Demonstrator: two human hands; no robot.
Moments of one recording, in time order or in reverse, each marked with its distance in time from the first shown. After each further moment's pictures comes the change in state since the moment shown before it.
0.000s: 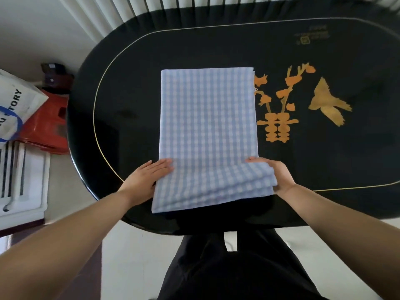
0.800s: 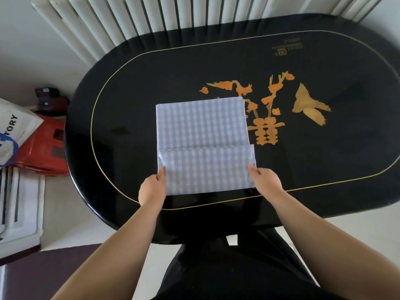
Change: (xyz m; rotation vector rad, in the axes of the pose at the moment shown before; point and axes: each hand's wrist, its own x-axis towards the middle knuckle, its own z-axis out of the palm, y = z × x) left_hand 0.027 0.068 -0.001 -0.453 0.300 -0.865; right_hand -0.005 0.016 0.020 -0.733 0.464 0.036
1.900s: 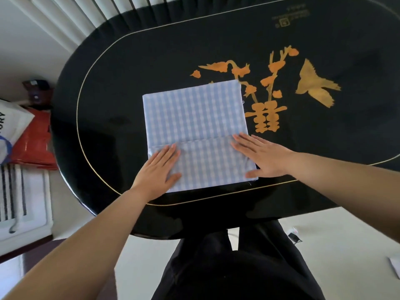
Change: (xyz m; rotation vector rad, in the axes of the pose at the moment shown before) left_hand 0.032 0.003 0.000 0.777 -0.140 0.966; right_hand 0.063 0.000 -0.048 -1.132 -0.237 -1.053
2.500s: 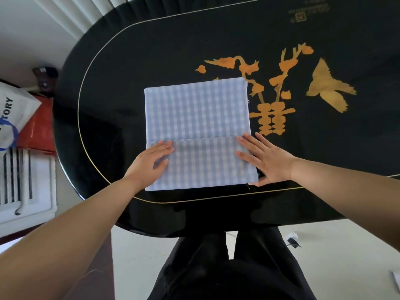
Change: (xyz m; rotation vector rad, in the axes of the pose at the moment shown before) left_hand 0.007 -0.005 -0.015 -0.590 0.122 -0.169; right_hand 0.003 0.018 0.017 -0.066 0.113 -0.106
